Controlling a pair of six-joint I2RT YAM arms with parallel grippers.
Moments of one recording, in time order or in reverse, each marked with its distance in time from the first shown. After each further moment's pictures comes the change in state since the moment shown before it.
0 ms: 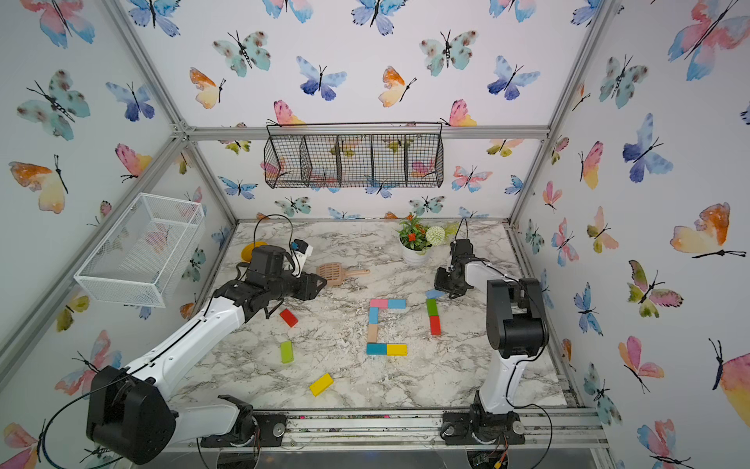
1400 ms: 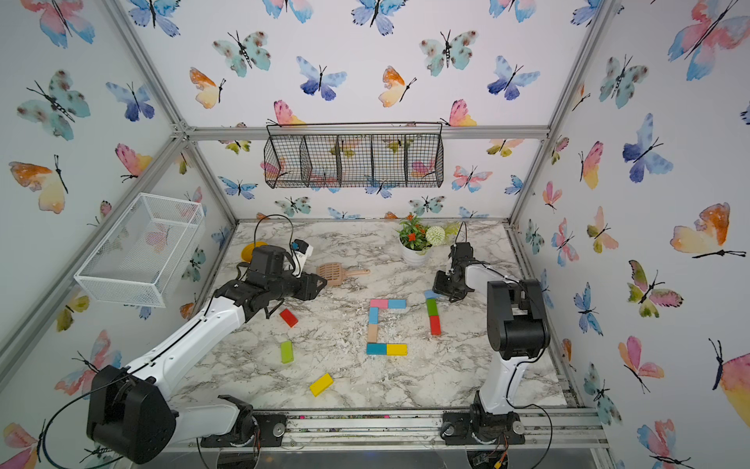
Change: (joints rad) left arm 0.001 0.002 0.000 0.000 0.001 0.000; right arm 0.000 -0.014 -0.038 0.015 -0.040 -0.006
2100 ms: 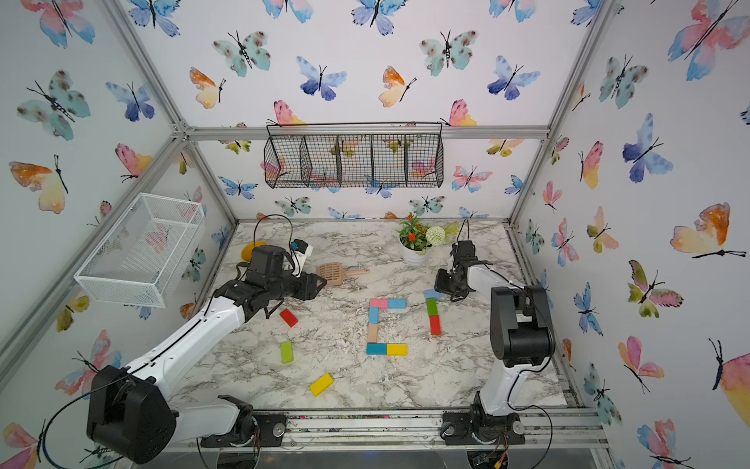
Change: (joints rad) left arm 0.003 0.000 0.000 0.000 0.000 0.000; right arm 0.000 -0.068 0.005 -0.023 0.014 0.006
